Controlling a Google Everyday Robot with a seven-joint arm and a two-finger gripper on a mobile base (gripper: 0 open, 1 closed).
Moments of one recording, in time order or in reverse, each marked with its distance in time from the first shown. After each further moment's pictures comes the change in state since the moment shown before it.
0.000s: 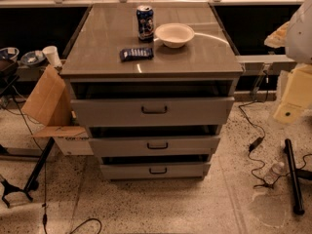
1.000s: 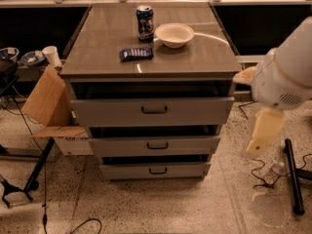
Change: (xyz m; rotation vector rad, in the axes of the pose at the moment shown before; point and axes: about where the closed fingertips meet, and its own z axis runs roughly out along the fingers) arm -0.009 0.031 0.081 -0.093 -0.079 -0.096
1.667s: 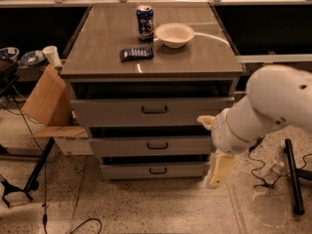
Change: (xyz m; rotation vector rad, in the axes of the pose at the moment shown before) arm -0.011 0.029 0.154 -0.069 -0.127 -0.118
